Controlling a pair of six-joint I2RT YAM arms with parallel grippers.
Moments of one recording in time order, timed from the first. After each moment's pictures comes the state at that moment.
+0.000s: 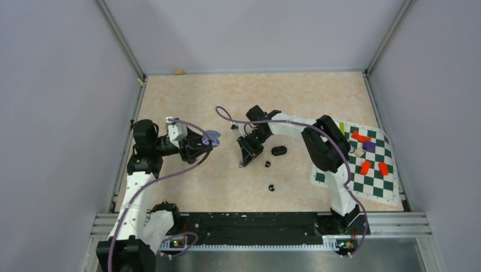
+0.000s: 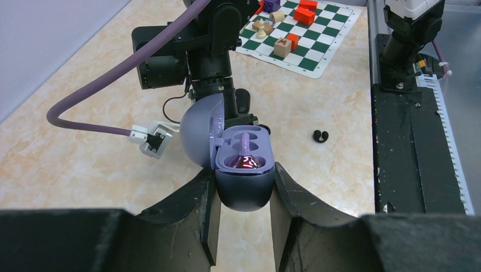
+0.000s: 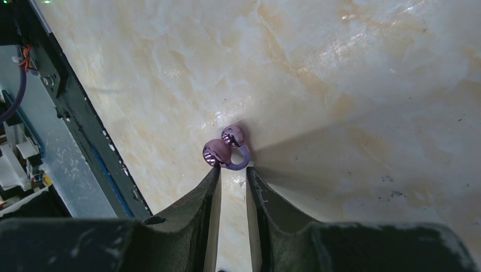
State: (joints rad) left arm 0.07 0.86 0.67 -0.15 1.37 0.39; right arm 0.70 2.13 1.49 -0.66 -0.69 -0.07
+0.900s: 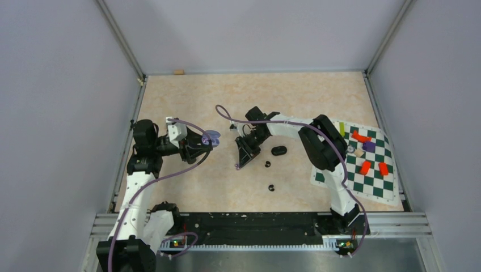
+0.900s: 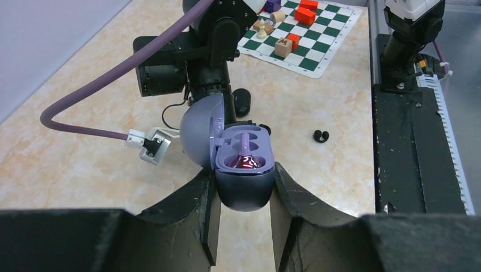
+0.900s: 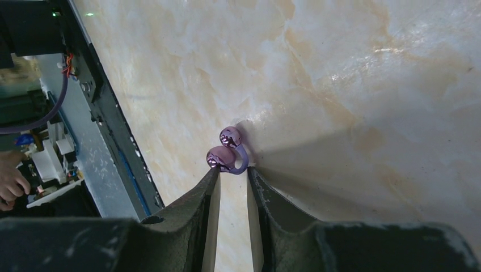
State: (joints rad) left arm 0.07 0.86 0.67 -0.15 1.37 0.39; right arm 0.70 2.17 1.49 -0.59 -0.81 -0.01
